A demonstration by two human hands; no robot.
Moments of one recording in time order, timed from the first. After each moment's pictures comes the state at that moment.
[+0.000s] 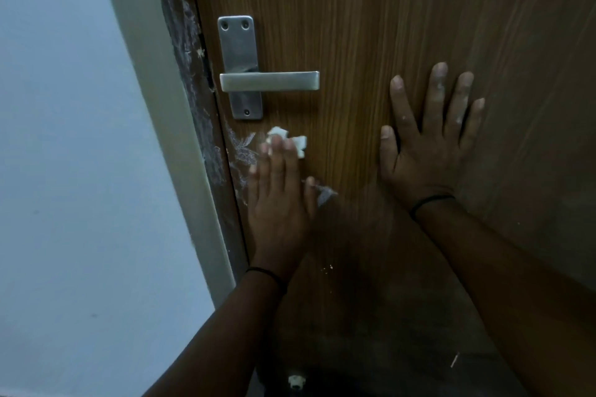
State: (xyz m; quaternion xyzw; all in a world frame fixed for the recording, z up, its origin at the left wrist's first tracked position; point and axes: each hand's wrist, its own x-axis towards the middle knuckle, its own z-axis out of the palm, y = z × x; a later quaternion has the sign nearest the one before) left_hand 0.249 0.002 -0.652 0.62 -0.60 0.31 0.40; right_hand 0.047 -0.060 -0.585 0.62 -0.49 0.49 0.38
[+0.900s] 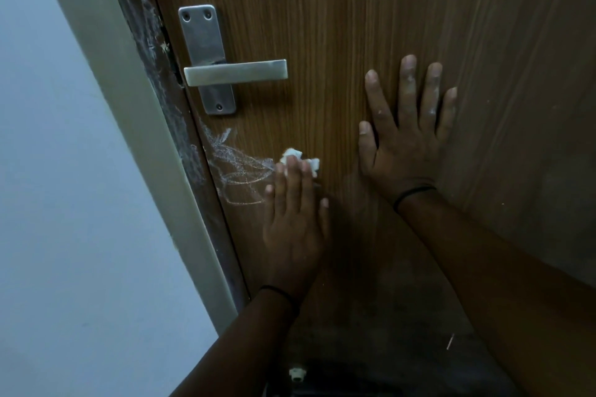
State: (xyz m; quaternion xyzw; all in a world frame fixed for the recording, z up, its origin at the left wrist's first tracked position) left_hand 0.210 0.011 -0.687 0.61 -0.65 0.27 0.37; right_hand 0.045 -0.063 -0.595 0.62 -0.47 0.49 0.38
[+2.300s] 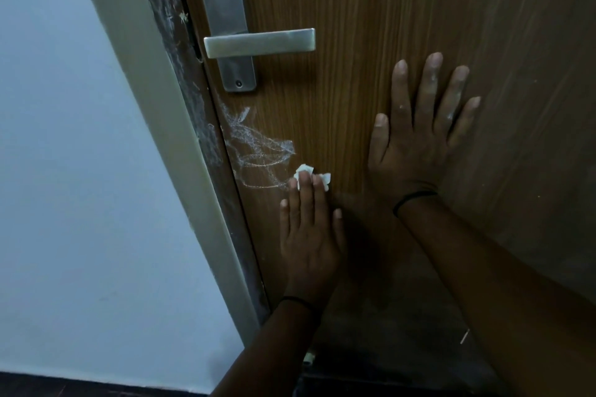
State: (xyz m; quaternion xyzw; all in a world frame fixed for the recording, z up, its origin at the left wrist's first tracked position) left_hand 0.208 0.022 -0.732 0.65 -0.62 0.22 0.38; right_hand 0.078 -0.047 -0.616 0.59 -0.53 0.51 0.33
